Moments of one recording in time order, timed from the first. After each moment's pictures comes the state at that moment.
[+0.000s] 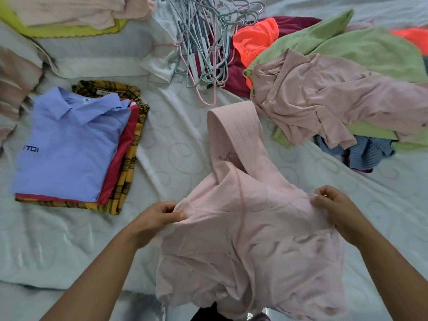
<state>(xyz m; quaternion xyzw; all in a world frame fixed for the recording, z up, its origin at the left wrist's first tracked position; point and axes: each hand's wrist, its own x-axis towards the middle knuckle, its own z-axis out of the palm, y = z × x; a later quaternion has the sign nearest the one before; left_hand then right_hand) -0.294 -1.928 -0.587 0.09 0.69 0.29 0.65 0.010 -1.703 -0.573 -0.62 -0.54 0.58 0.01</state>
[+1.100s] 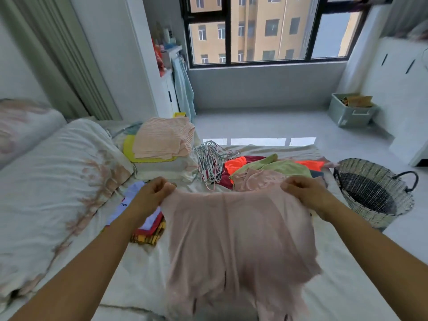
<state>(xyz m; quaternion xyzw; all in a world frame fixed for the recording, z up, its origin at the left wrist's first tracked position) -0.185 -2.026 -0.248 0.35 0.75 0.50 0.26 0.105 -1.806 -0.244 -0.42 -0.72 0.52 0.20</state>
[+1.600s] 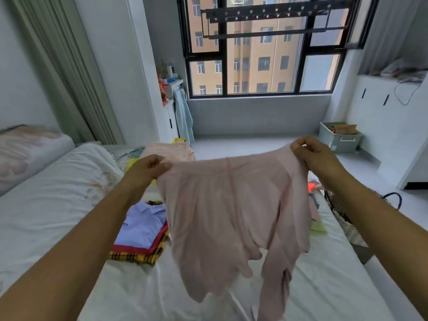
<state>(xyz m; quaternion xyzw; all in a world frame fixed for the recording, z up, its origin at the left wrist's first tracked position) -0.170 -2.036 -0.139 0.39 0.72 0.54 0.19 0.120 -1.814 -0.124 -0.35 -0.72 0.44 0.40</state>
